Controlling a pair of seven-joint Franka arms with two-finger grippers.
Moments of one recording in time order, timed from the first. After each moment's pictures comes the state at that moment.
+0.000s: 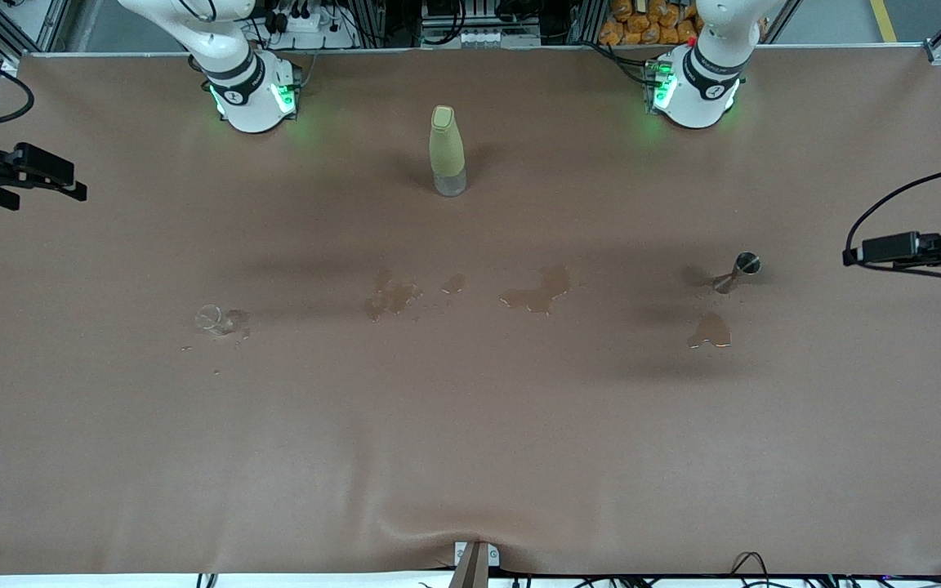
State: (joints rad) left arm 0.51 0.29 -0.45 -1.43 -0.13 1.51 -0.05; right arm -0.10 0.01 0.05 -1.52 0.07 1.40 -0.10
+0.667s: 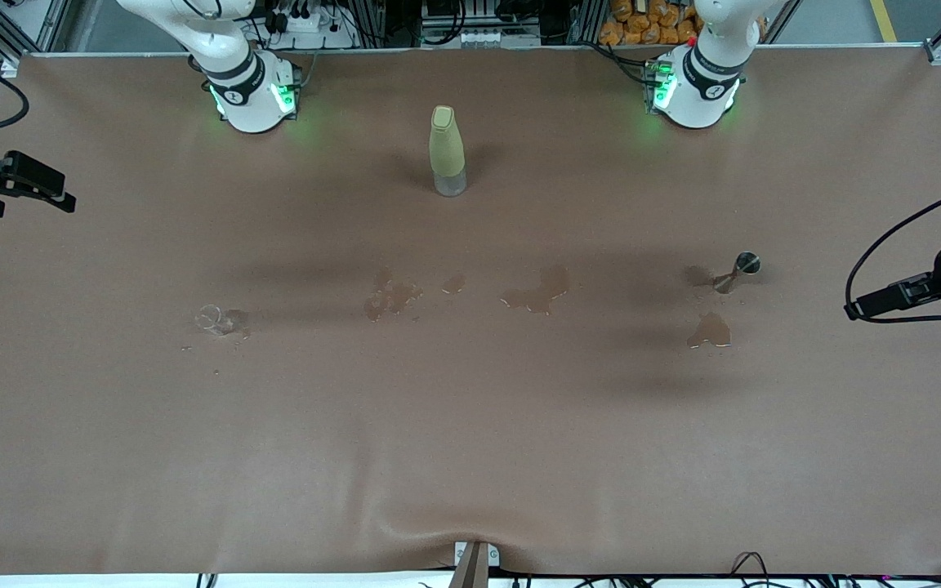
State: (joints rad) left arm 0.45 0.29 -0.44 -1.44 -0.02 1.70 -0.27; right arm -0.06 0.01 0.01 -1.51 0.05 1.45 -0.09
